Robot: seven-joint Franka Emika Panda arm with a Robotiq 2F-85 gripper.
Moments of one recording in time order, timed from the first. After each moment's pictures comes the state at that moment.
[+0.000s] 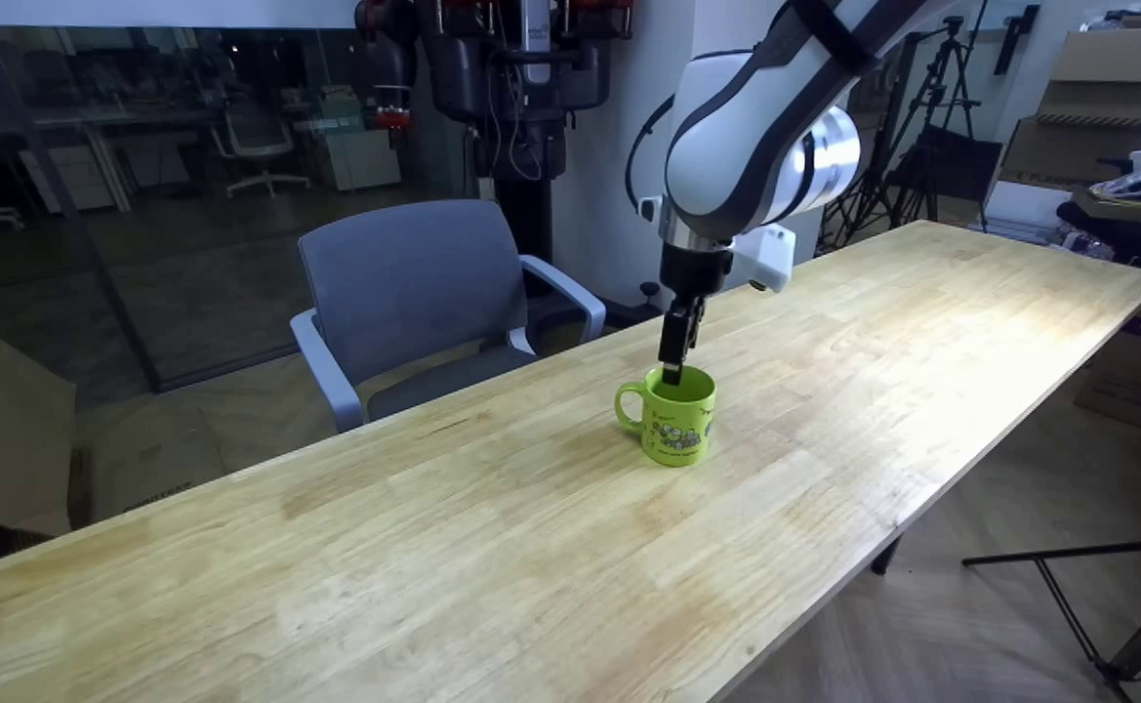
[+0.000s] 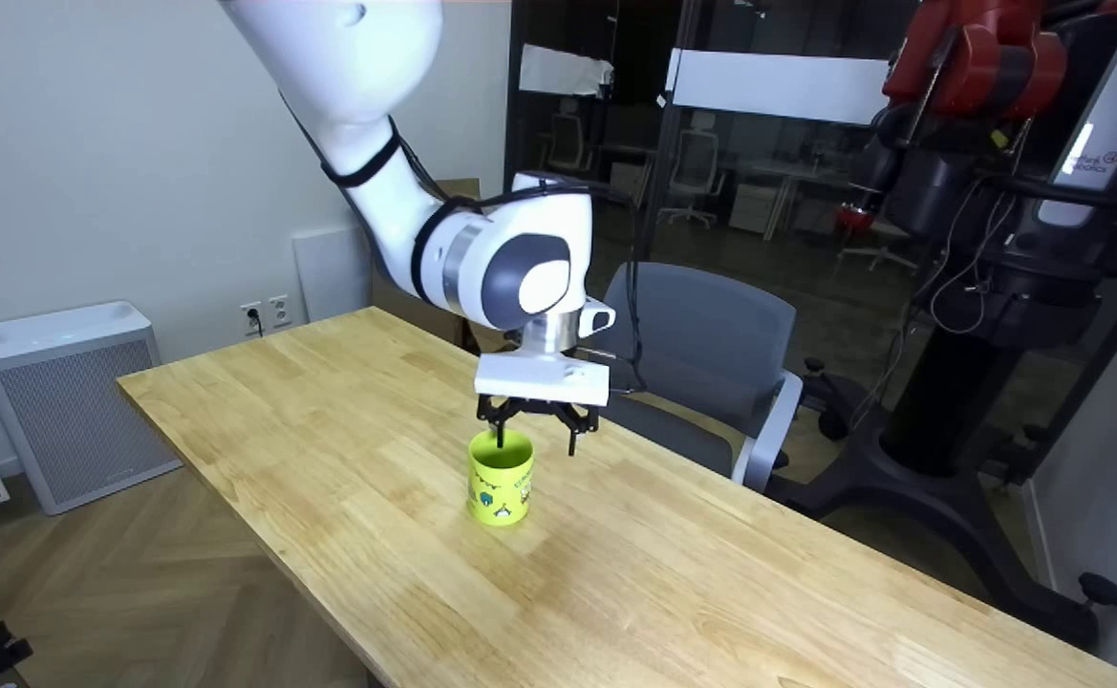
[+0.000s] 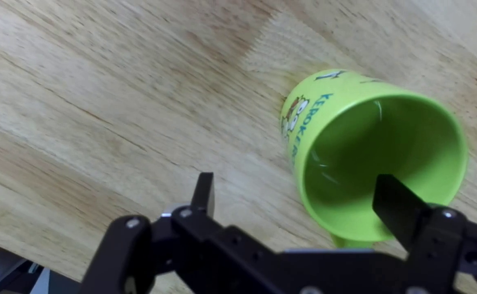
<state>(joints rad) -0.16 0.71 0.10 -1.80 -0.10 2.58 -0.54</state>
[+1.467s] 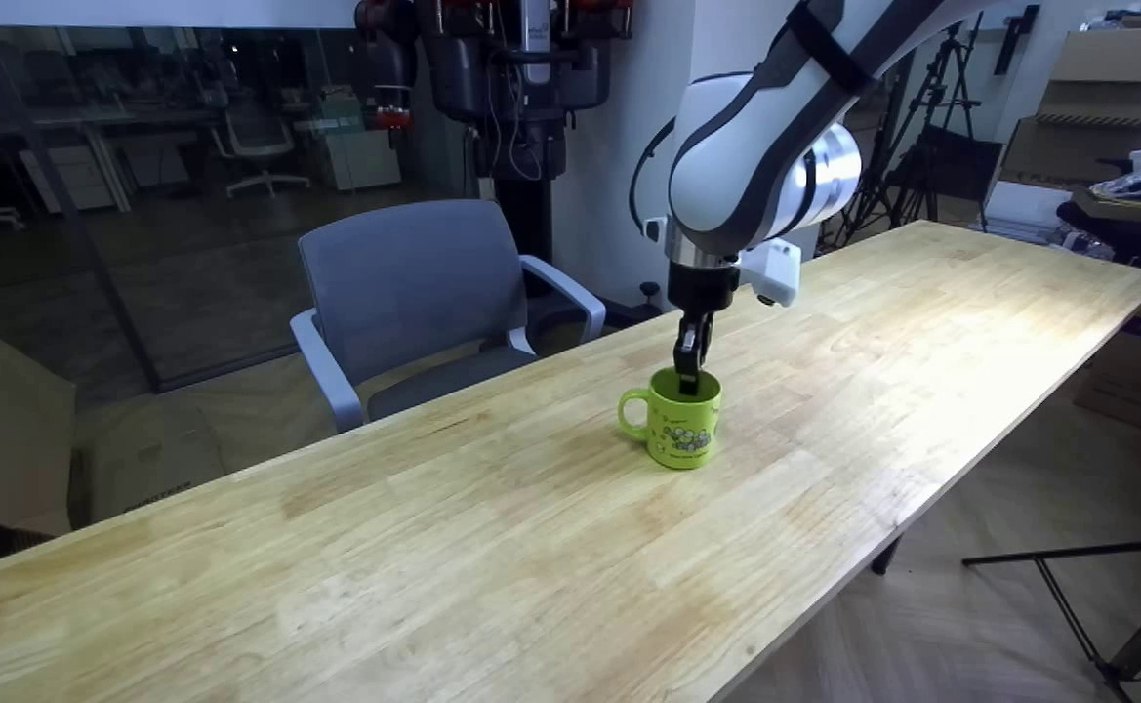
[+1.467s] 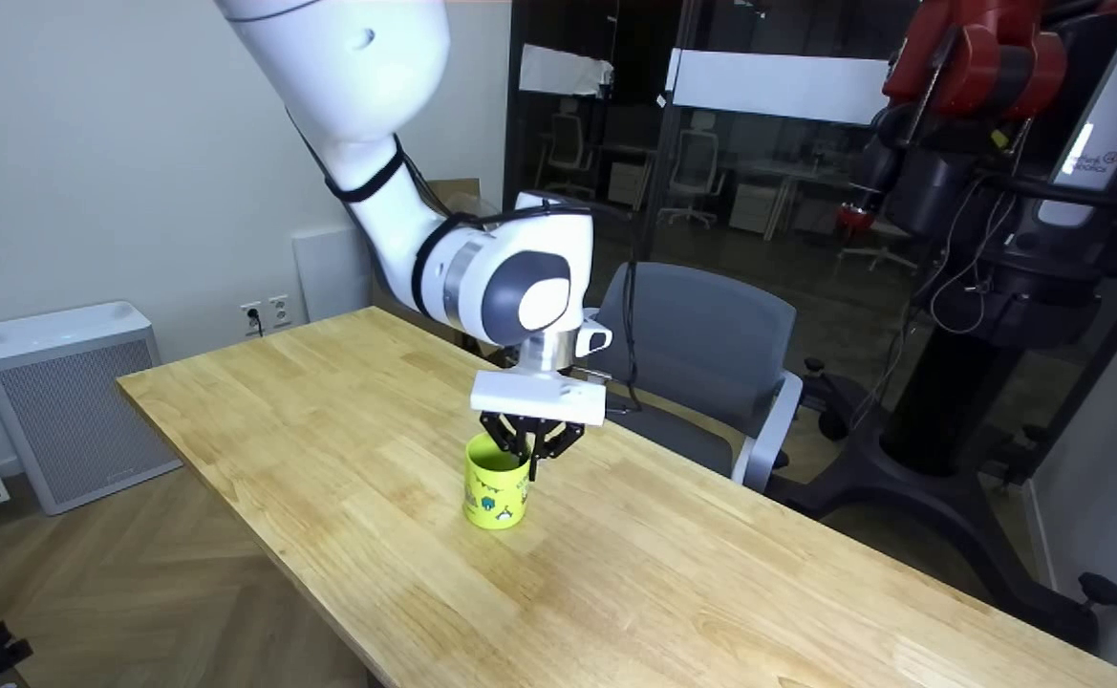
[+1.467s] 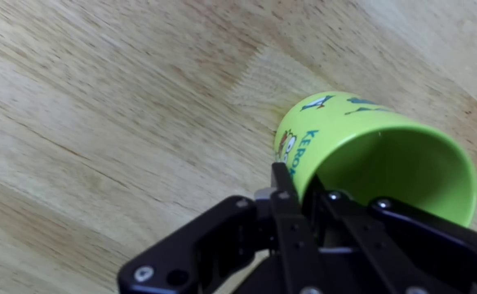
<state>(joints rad) -0.17 0.73 0.10 -1.81 -0.10 2.55 -0.55</state>
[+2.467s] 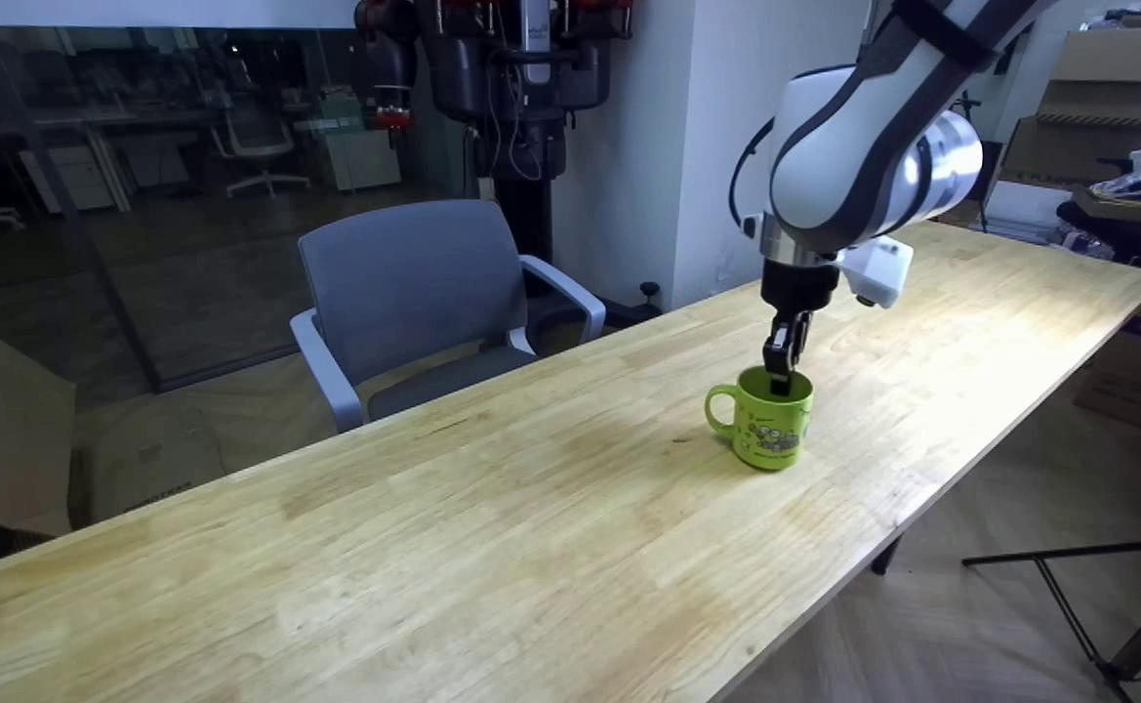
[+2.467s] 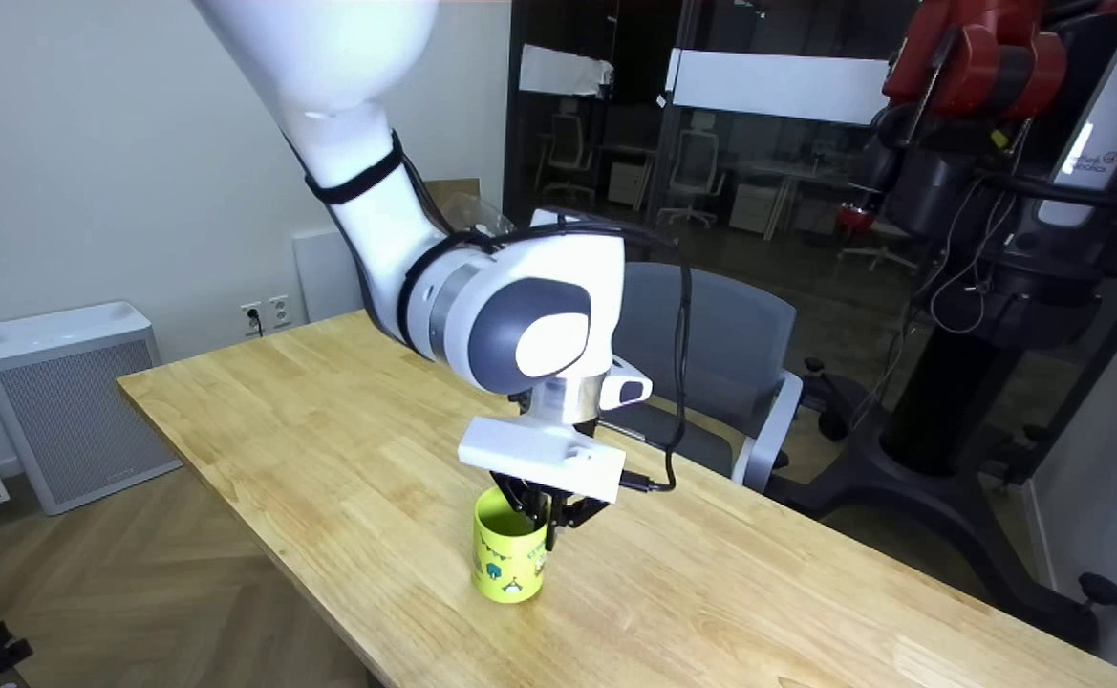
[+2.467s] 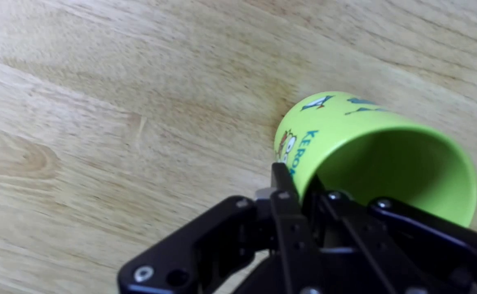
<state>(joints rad) -0.23 0.59 0.00 -2.06 -0.08 2.64 -0.47</state>
